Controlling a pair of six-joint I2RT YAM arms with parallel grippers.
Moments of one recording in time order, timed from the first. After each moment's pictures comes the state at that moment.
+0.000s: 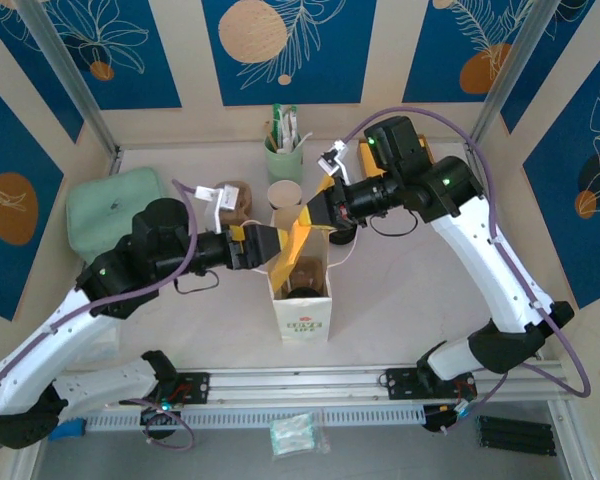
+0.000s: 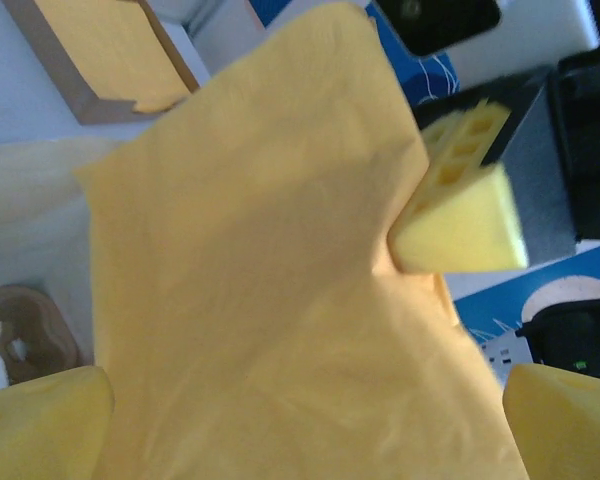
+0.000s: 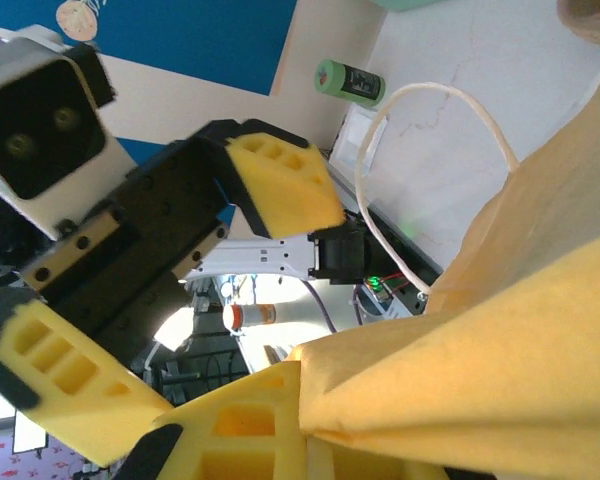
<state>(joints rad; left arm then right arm) -0.85 0.94 1.26 -0.61 0.23 -0.78 0.61 1.44 1.86 -1.19 -0.85 0.60</state>
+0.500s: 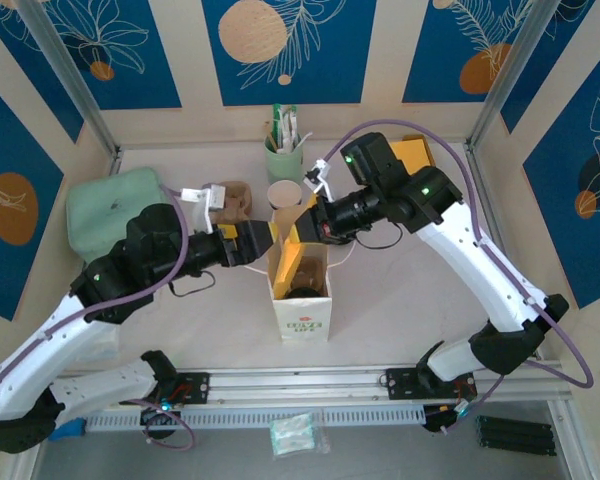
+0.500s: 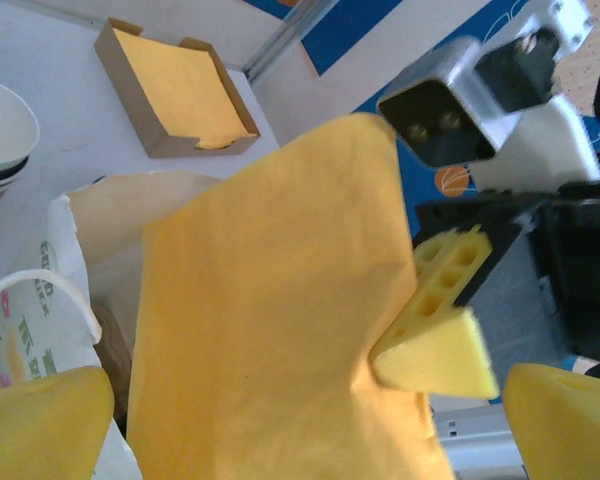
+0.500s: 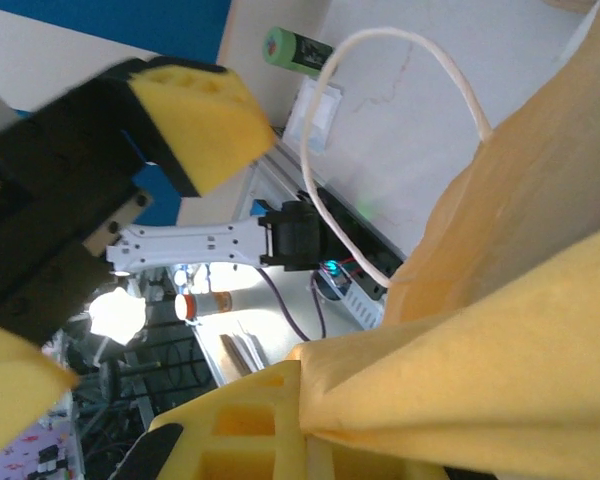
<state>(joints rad) -0.85 0.91 1.24 -0.63 0.09 -0.79 0.73 1.44 1.79 -1.18 -0.70 0.59</state>
